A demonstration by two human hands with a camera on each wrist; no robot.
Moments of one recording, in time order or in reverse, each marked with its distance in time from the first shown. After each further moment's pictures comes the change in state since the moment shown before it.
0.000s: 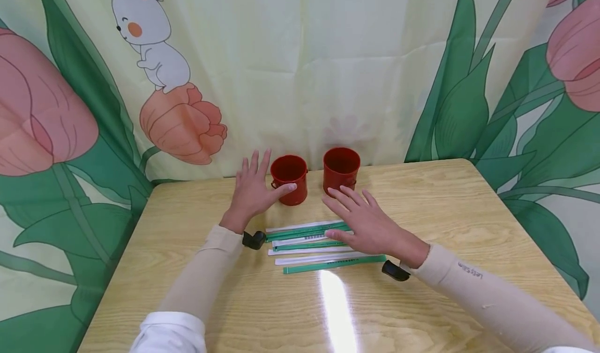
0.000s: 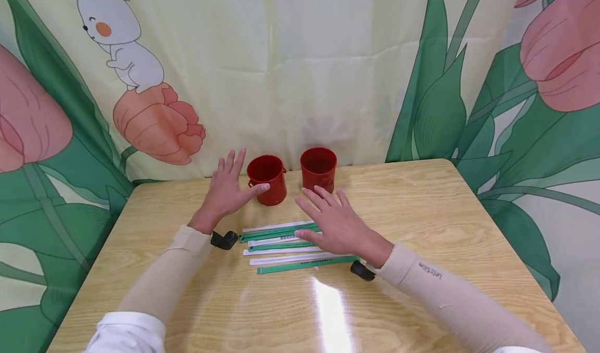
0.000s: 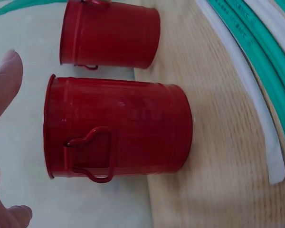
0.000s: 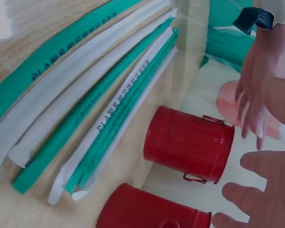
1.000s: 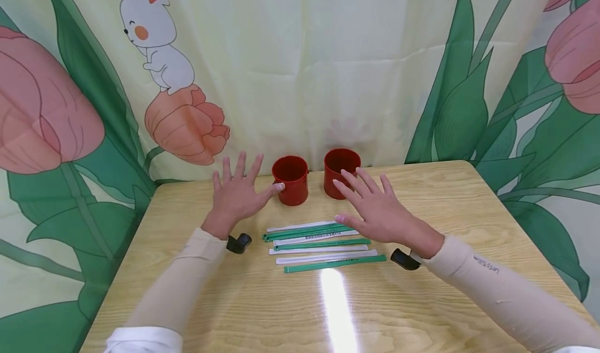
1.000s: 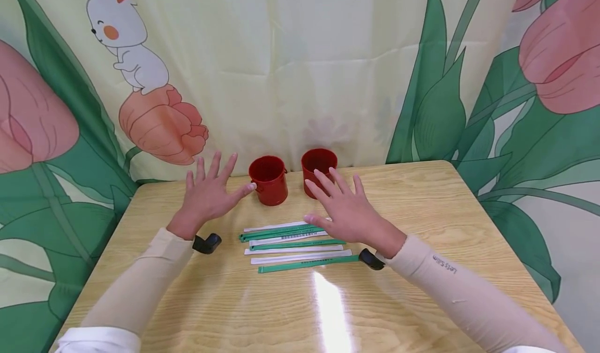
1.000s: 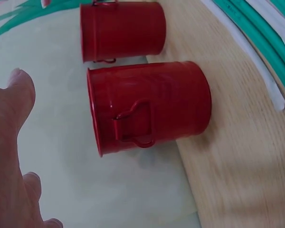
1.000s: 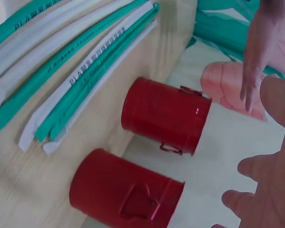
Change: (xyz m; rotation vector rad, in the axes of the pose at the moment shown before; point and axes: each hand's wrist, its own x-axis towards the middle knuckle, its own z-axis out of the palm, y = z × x) left_hand -0.028 0.001 -0.039 0.256 -0.043 -0.064; right_hand -0.003 0.007 -0.031 -0.043 0.012 0.076
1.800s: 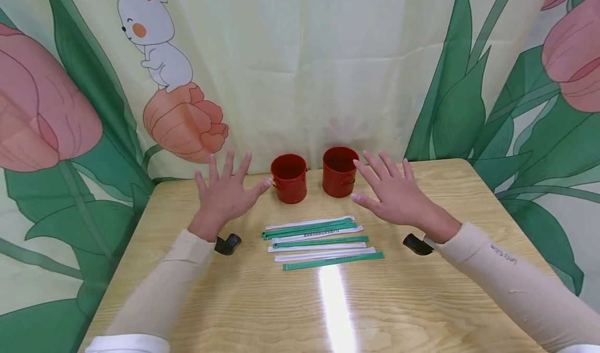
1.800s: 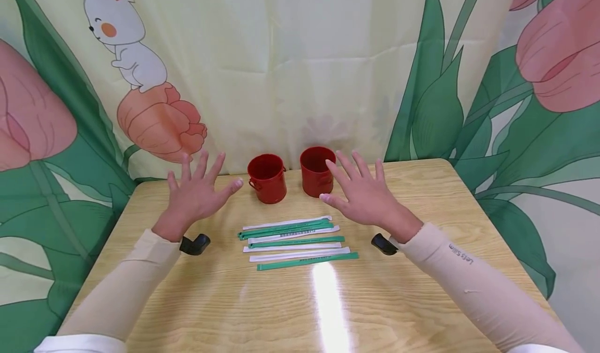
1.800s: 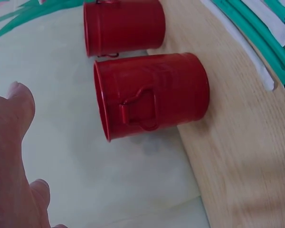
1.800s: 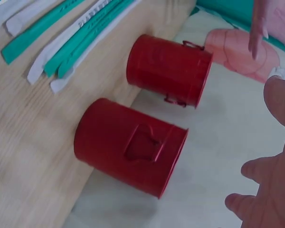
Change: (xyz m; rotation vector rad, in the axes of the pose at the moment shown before) left_hand -0.013 -0.008 -0.019 0.005 -0.016 -0.049; right_hand -0.003 0.030 -0.029 -0.020 0.032 0.113
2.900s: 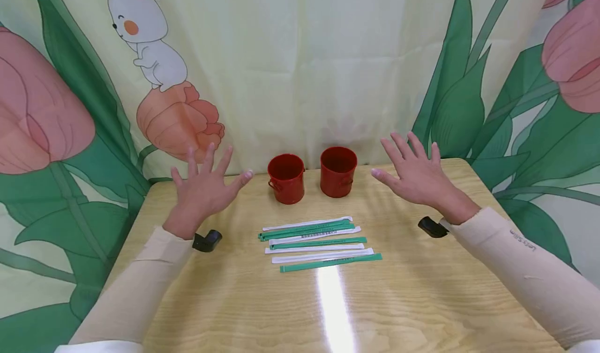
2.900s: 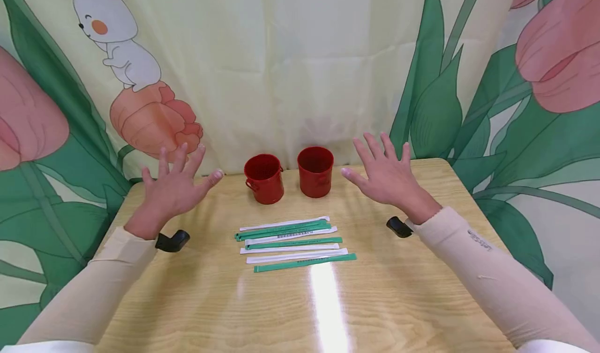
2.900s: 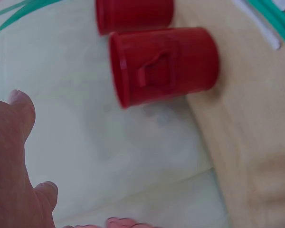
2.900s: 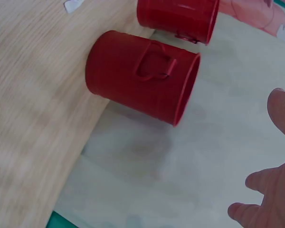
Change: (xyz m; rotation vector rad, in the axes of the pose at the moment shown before) left_hand 0.001 -0.018 -0.023 0.022 -0.019 -0.013; right_hand 0.015 0.042 -0.026 -0.011 0.000 0.178
